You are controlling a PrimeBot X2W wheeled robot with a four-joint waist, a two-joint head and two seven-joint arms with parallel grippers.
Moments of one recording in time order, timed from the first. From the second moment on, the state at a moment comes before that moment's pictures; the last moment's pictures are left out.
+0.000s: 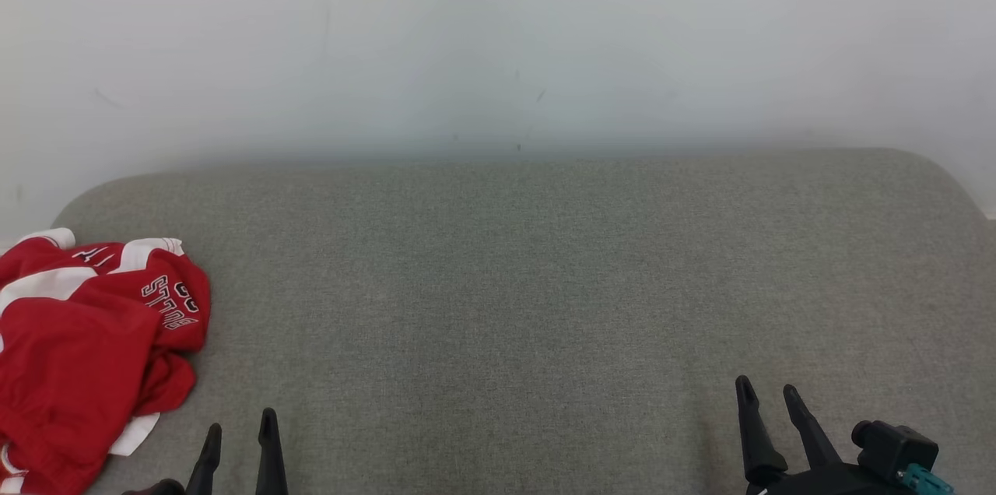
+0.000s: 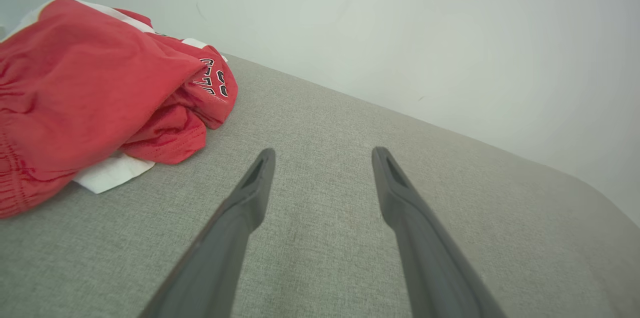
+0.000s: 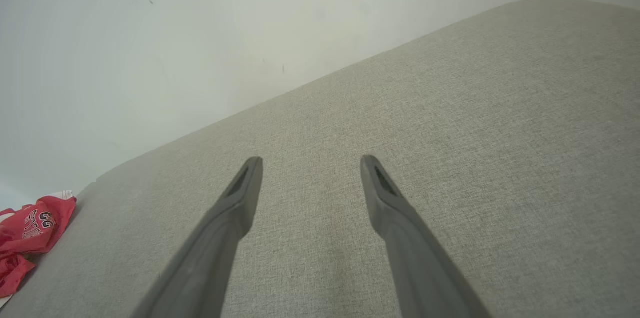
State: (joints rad) left arm 0.02 0.05 0.05 0.25 -0.41 -0.11 -0.18; right arm -0.06 -0.09 0.07 0.40 0.52 0.13 -0.17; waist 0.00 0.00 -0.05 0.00
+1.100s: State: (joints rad) left arm 0.05 0.05 0.04 0.27 -0.16 -0.11 -0.25; right arm -0.06 -0.10 0.10 0.44 0.24 0.13 -0.22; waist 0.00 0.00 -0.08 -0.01
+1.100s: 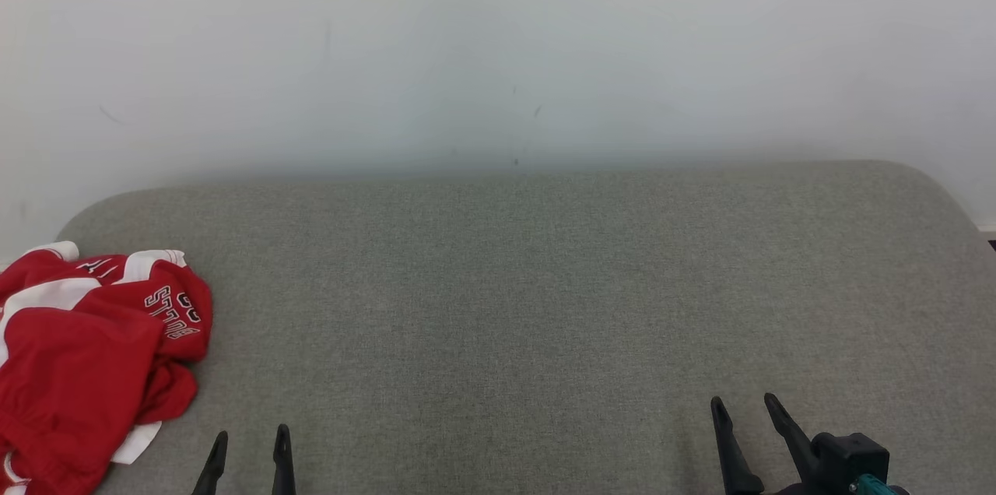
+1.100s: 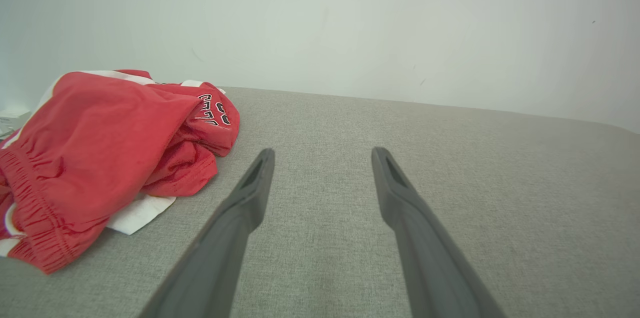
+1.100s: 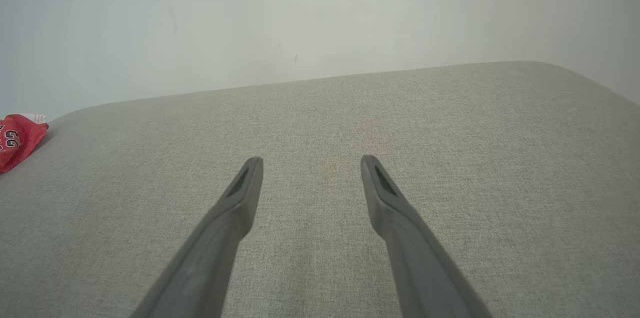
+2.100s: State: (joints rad) left arm 0.06 0.05 0.04 0.29 -0.12 -0.11 -0.26; right arm -0.03 -0.09 0.10 0.44 0.19 0.13 -0.23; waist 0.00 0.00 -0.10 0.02
